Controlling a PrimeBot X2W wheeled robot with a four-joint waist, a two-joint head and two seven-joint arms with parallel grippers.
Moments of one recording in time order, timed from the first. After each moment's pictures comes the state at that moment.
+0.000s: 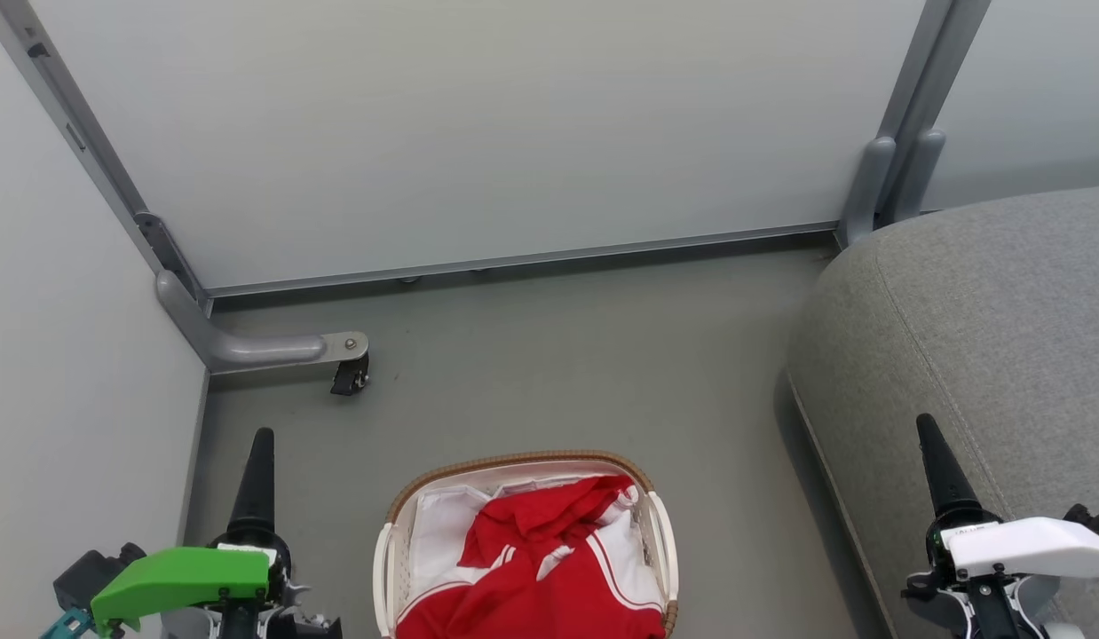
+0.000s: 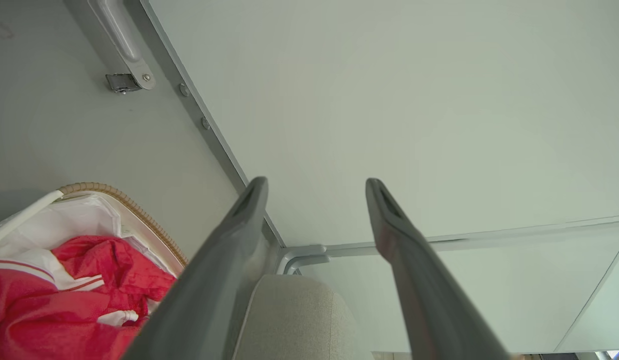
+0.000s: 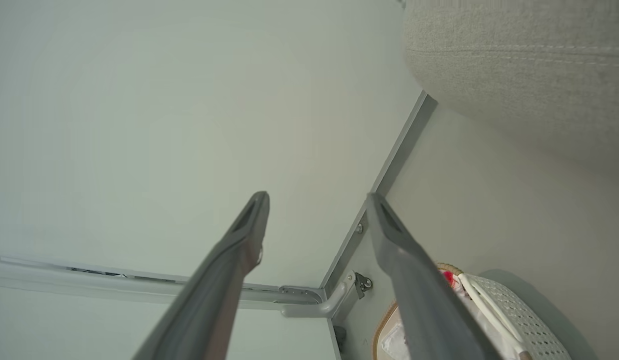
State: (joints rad) left arm -0.06 0.04 0.01 0.27 -1.40 -0.13 -0.01; right arm -0.05 -0.03 -0.11 0.24 1.29 0.13 0.00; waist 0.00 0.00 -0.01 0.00
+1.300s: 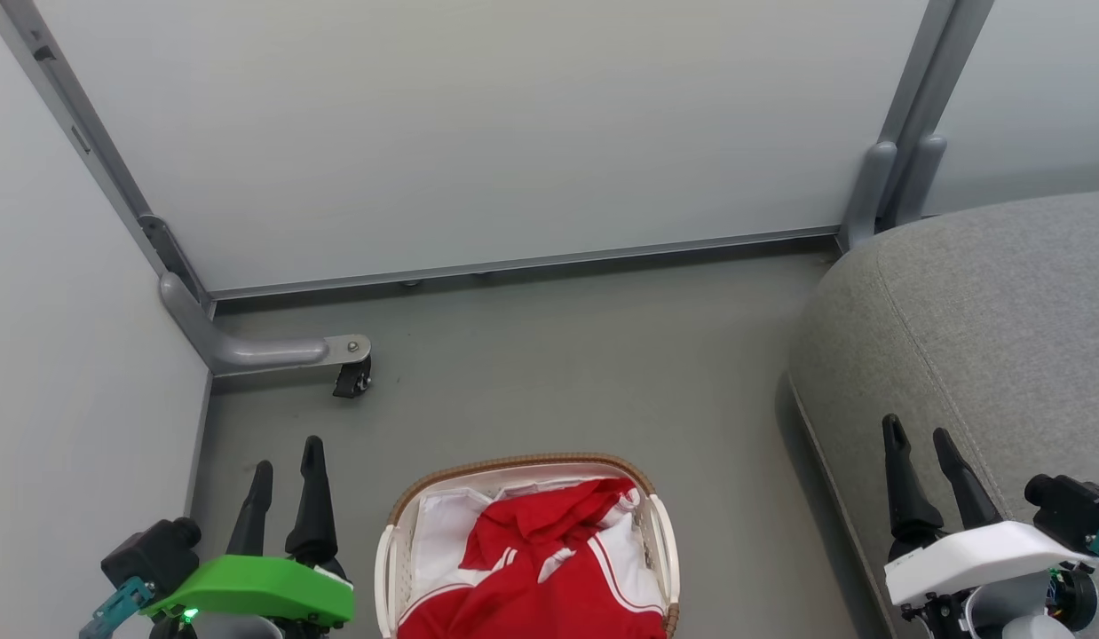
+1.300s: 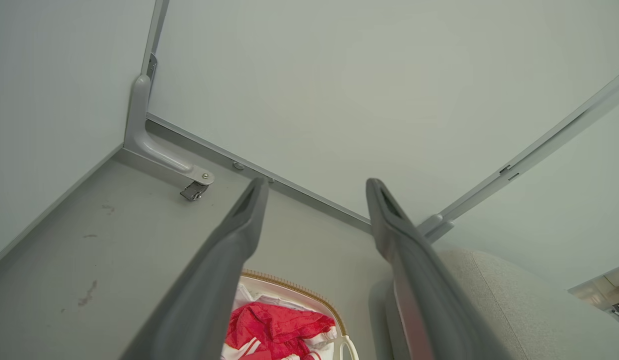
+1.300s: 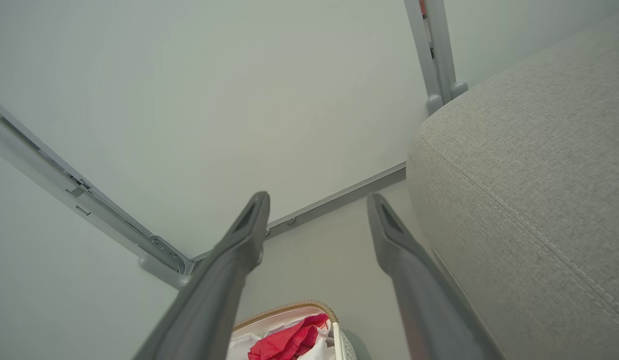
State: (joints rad) left arm -0.02 0.04 -0.07 0.24 -0.71 -0.11 -0.13; right arm -0.01 -0.04 -0.07 0.16 0.56 0.13 -0.13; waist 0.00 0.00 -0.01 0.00
